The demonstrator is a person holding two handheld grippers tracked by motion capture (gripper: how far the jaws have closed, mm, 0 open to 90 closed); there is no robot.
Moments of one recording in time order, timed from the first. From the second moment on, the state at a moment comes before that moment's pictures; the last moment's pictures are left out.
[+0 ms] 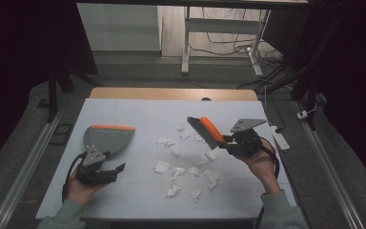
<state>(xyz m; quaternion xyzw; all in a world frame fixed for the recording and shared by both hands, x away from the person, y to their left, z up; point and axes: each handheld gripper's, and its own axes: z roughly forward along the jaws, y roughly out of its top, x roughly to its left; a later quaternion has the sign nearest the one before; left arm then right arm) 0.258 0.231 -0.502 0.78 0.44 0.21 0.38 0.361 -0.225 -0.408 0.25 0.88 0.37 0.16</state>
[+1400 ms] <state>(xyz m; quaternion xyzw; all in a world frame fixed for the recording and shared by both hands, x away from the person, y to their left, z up) 0.266 0.228 -0.506 0.80 0.42 0.20 0.39 0.452 -0.230 -0.439 0.40 0.89 0.15 0.13</state>
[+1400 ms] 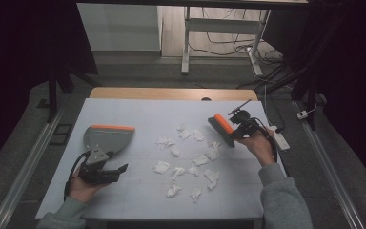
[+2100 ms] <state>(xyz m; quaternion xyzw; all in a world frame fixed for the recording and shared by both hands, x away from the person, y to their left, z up) 0.265 0.228 -0.507 0.80 0.42 0.20 0.39 0.430 -0.168 -0.412 0.30 0.92 0.22 0.13</state>
